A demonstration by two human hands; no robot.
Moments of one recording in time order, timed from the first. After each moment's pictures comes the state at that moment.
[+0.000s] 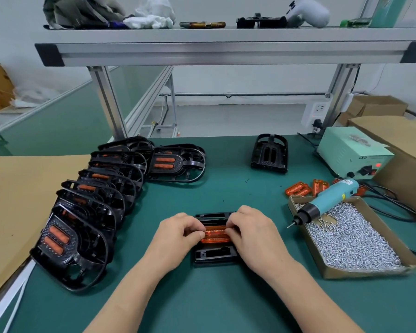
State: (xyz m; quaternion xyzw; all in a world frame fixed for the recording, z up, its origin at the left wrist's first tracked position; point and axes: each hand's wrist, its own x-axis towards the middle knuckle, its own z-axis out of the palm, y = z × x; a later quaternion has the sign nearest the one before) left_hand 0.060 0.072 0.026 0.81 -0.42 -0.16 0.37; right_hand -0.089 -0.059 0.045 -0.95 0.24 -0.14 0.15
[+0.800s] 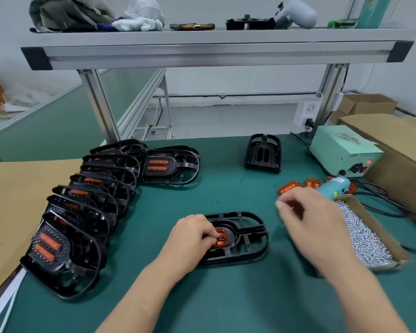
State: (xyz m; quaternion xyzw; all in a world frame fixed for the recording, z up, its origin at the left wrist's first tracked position) left_hand 0.037 0.043 0.028 0.79 -0.51 -0.10 0.31; right_hand -0.157 -0.093 0.090 -0.85 0.36 -0.33 0.19
